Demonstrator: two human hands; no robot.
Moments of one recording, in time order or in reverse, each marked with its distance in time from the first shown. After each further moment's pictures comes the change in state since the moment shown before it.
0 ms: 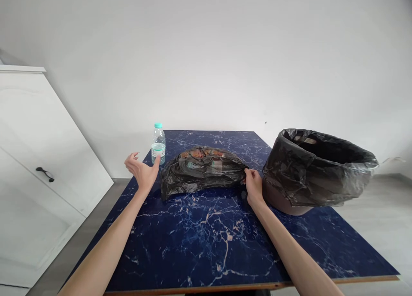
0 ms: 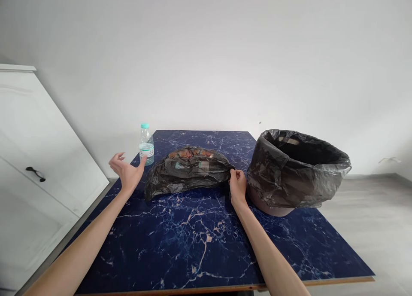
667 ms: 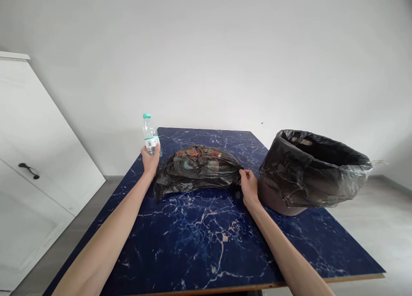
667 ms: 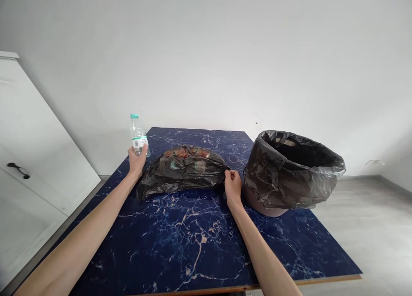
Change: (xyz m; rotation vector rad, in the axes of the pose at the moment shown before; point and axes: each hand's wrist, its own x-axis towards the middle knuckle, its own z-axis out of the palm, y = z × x) left_hand 0.018 -0.024 0.075 -0.269 -0.306 -0.378; right_hand 0.001 0.005 -0.001 -0.072 -0.034 -0.037
